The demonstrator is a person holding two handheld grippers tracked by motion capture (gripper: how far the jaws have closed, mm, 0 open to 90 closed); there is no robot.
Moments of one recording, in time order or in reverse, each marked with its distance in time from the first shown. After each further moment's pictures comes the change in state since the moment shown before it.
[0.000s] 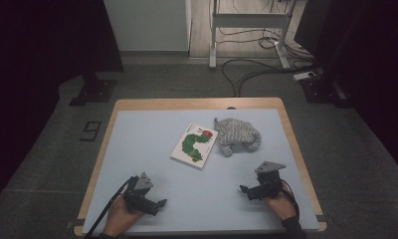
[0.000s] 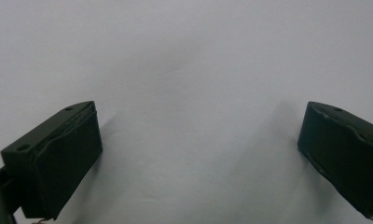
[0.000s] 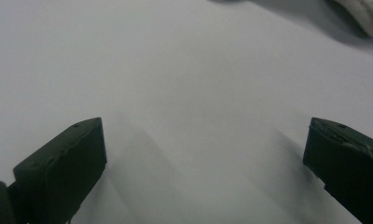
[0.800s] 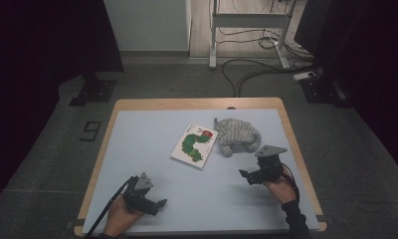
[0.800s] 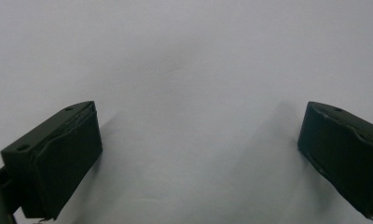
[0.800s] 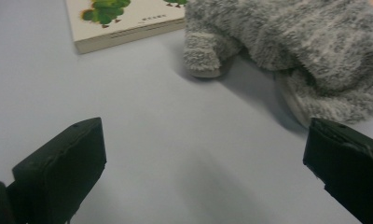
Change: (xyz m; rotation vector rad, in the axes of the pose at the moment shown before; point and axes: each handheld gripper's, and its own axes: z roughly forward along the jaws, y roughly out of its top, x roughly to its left) left arm 0.000 0.000 0.000 0.000 0.000 0.000; right arm -0.018 0.049 -0.010 -0.062 -0.008 -0.056
